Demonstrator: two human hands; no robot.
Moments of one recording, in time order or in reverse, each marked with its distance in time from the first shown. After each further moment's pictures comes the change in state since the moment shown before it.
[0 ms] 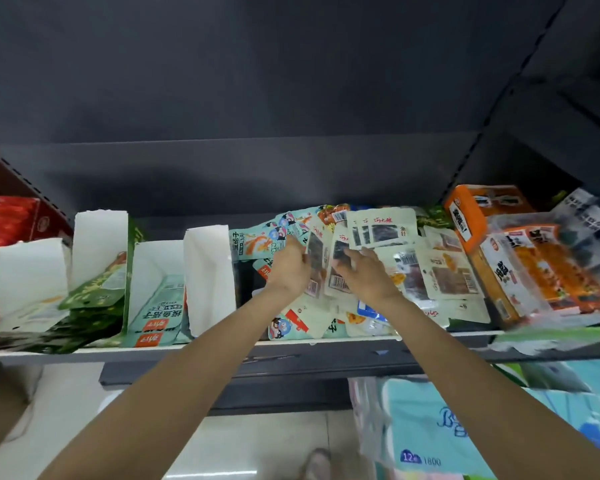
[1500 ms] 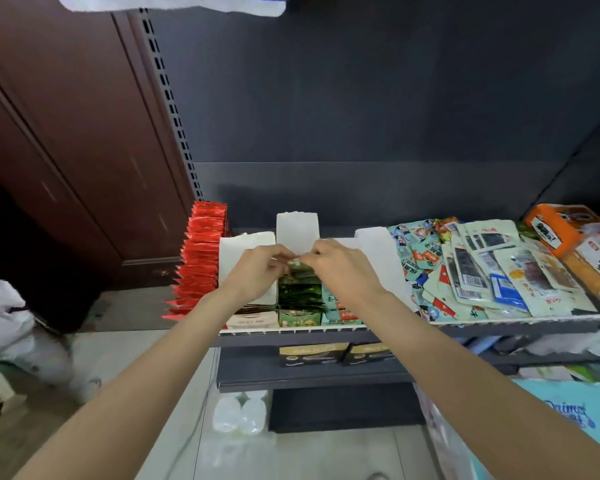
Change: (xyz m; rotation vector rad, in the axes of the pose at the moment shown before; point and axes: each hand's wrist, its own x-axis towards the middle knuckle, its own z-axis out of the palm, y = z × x) left_hand -0.083 -0.230 -0.302 0.067 -0.049 0.331; right_hand -0.098 -0.313 0.180 -0.733 0.298 -0.658
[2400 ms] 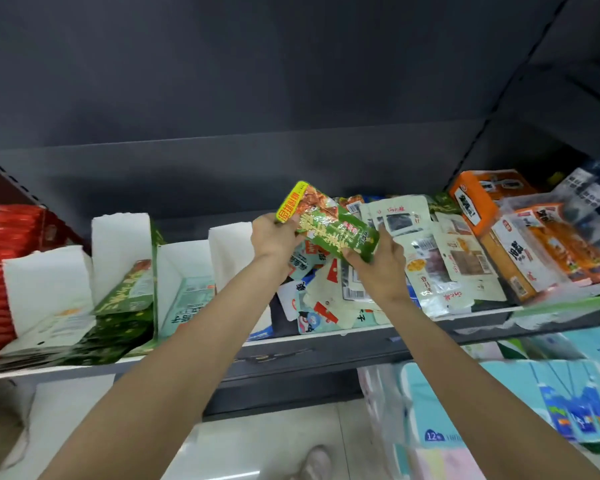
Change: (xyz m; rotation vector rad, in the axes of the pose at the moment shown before) left_hand 0.181 0.176 0.225 -0.859 0.349 -0.548; right_hand -0.114 0.287 0.071 0.829 0.089 0.984
